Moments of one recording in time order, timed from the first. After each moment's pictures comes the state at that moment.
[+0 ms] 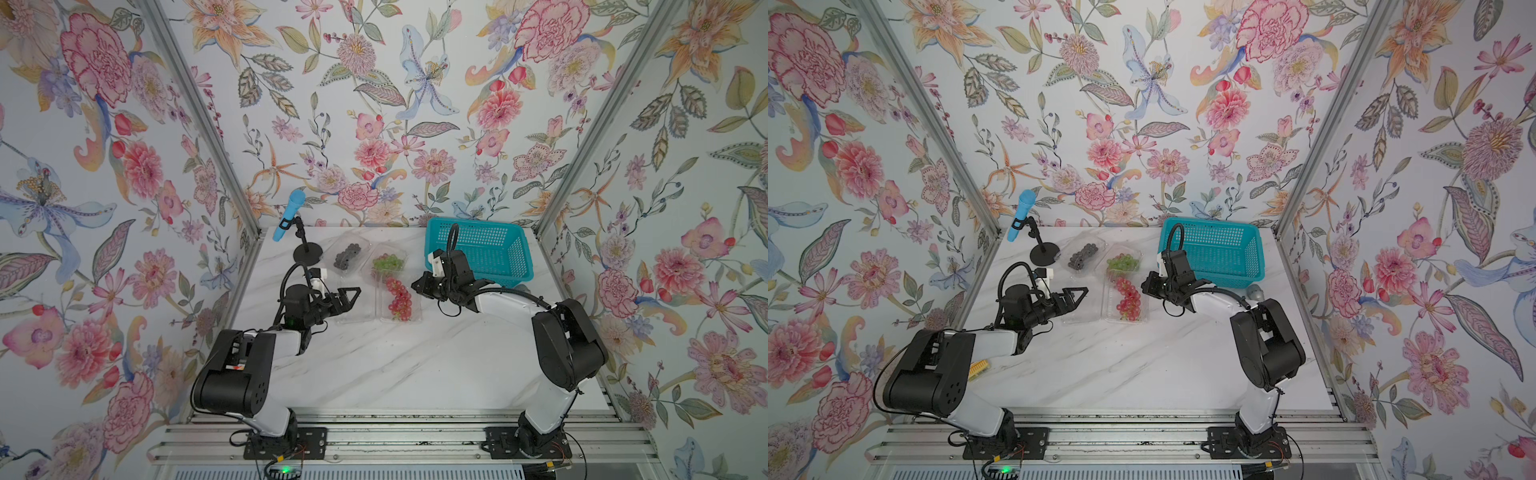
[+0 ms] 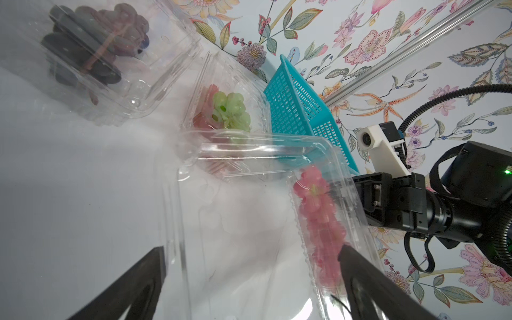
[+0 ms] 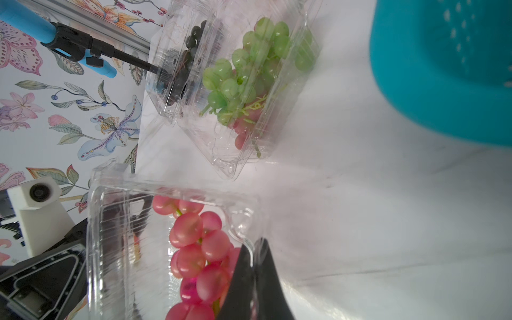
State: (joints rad) left arm -0.13 1.58 0.51 0.73 0.63 -0.66; right arm 0.50 1.79 1.14 -0.04 -0.35 0.72
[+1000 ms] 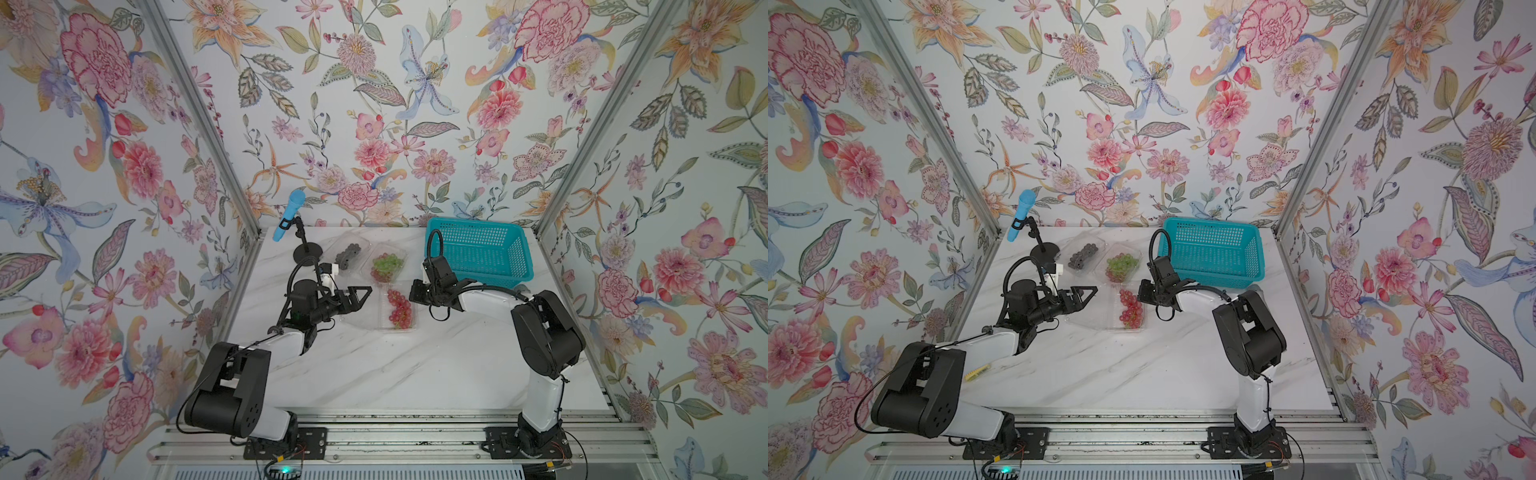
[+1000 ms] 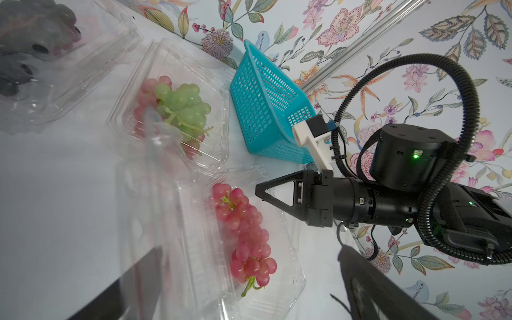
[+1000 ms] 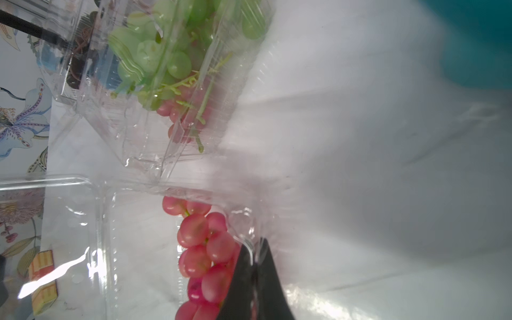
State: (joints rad) left arm -0.23 1.47 0.58 0.59 0.62 -0.64; right arm 0.59 1.93 1.24 -0.15 -0.14 0.67
